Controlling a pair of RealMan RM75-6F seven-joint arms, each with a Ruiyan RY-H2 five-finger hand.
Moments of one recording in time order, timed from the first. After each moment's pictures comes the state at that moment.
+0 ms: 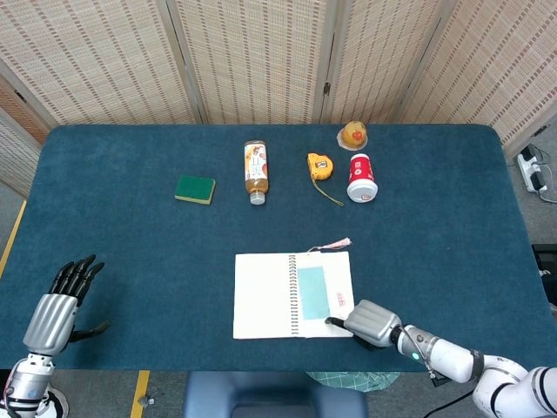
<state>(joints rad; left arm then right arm) -0.16 -1.25 0.01 -1.47 1.62 1.49 -0.09 0.77 -1.16 -0.19 -1.74 -1.60 0.64 -0.09</state>
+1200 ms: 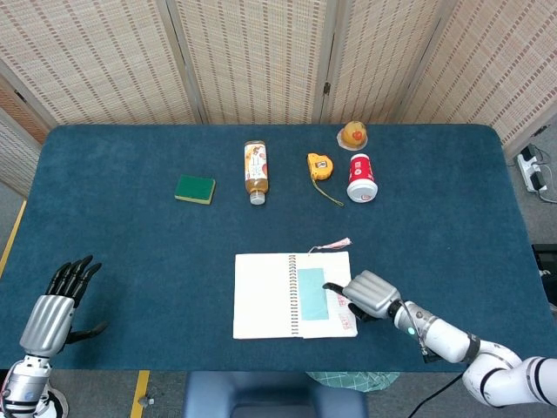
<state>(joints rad) -0.15 -1.25 0.01 -1.47 1.62 1.50 -0.10 0.77 -1.17 -0.07 -1.69 -1.47 0.67 -0.05</state>
